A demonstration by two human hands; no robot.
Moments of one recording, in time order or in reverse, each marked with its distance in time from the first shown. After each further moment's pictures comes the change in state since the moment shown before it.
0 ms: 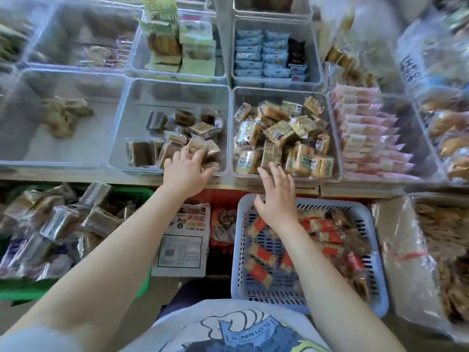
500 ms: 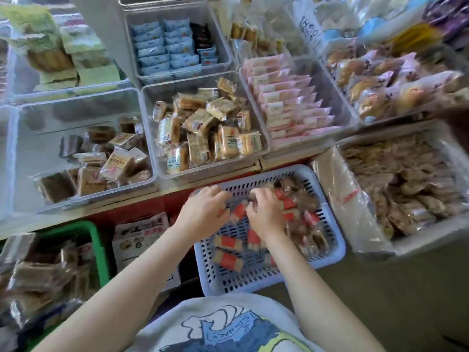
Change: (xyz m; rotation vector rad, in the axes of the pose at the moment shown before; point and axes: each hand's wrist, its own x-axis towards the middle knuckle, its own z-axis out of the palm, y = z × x) left_hand -0.070 0.139 0.055 -0.119 -0.089 0.717; right_hand -0.091 0.081 0.003 0.204 0.150 0.444
